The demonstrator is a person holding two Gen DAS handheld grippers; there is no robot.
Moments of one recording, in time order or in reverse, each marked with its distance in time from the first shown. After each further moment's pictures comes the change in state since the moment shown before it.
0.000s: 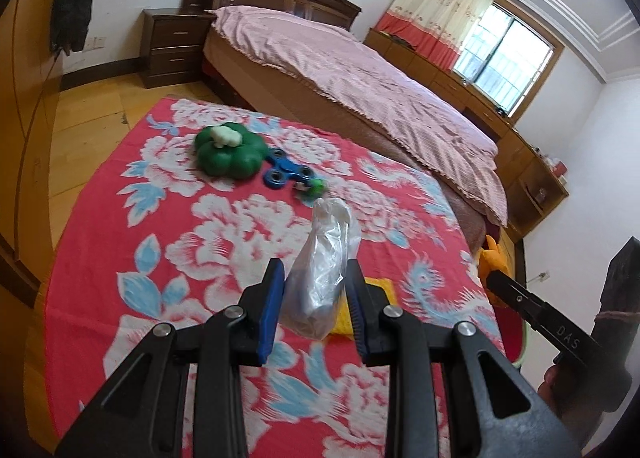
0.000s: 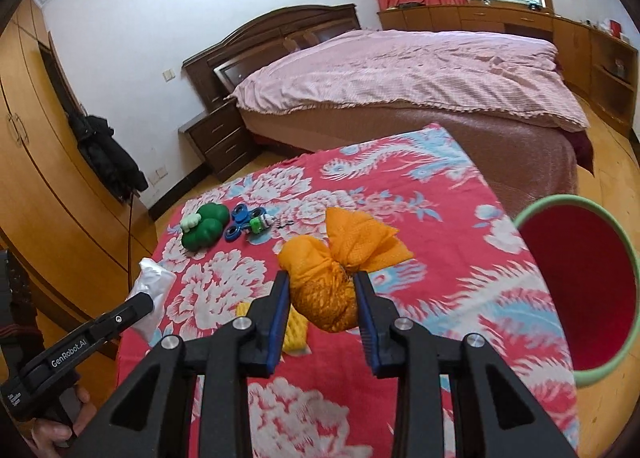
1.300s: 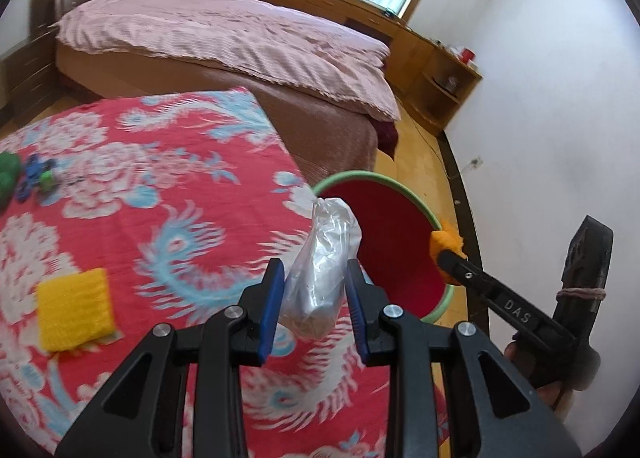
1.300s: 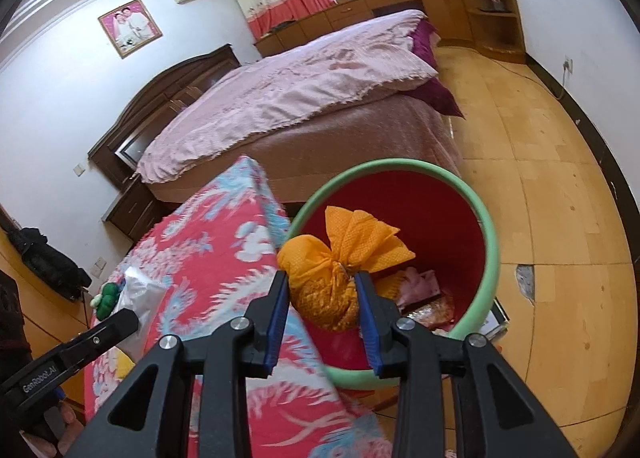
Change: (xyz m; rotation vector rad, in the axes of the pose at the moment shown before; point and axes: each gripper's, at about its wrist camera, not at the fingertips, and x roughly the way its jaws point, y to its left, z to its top) left arm 0.089 -0.219 -0.054 0.357 0.245 -0.268; right arm -0.071 -0.213 -0.033 0.355 -0.103 -0.216
